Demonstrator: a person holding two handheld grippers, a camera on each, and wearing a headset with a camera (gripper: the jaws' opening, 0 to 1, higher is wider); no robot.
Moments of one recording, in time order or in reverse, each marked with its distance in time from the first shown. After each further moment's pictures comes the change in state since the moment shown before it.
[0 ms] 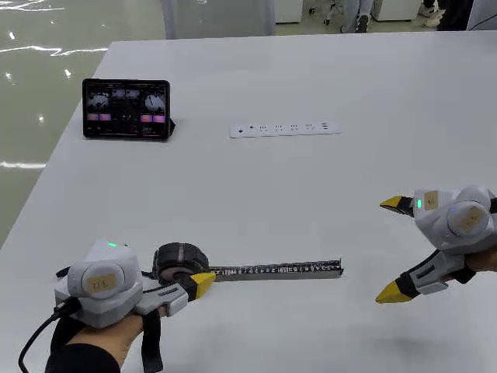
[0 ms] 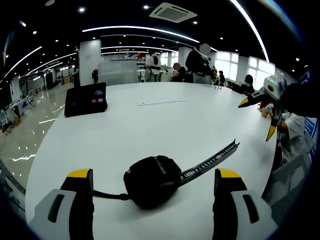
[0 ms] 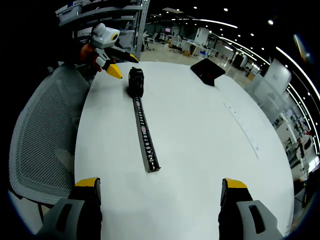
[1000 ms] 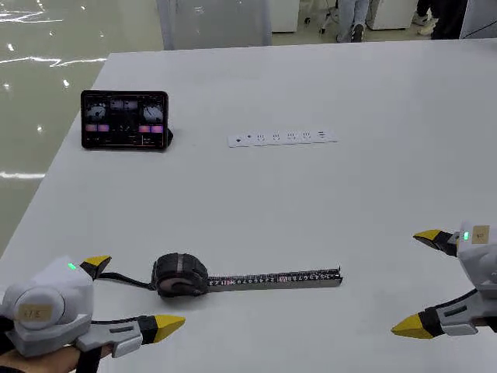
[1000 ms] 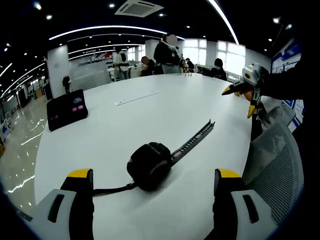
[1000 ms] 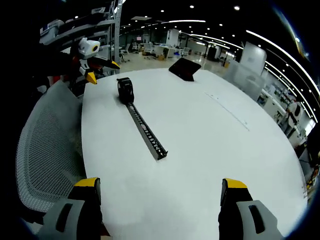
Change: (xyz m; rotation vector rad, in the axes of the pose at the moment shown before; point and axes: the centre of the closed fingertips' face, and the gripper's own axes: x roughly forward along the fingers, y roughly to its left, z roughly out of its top) left arm -0.042 0.005 -0.004 0.189 0.052 -0.226; right arm -0.029 0.028 -0.027 0.235 -0.074 -0.097
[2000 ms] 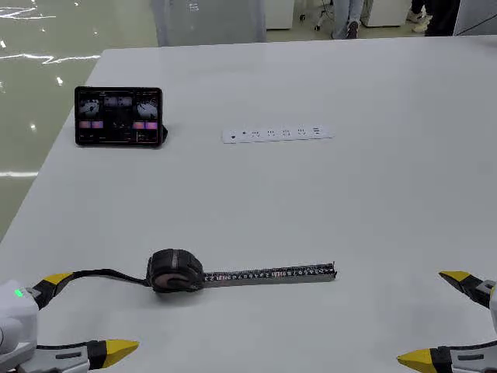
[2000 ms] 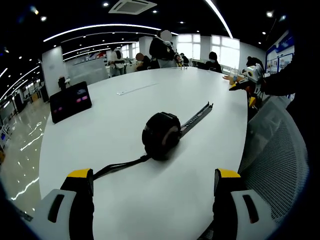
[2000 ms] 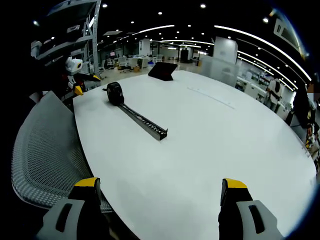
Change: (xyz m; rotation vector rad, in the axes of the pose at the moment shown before) left arm -0.034 0.025 -0.048 0.050 0.038 -0.028; right arm -0.014 0.026 -0.055 0.205 -0.096 -0.127
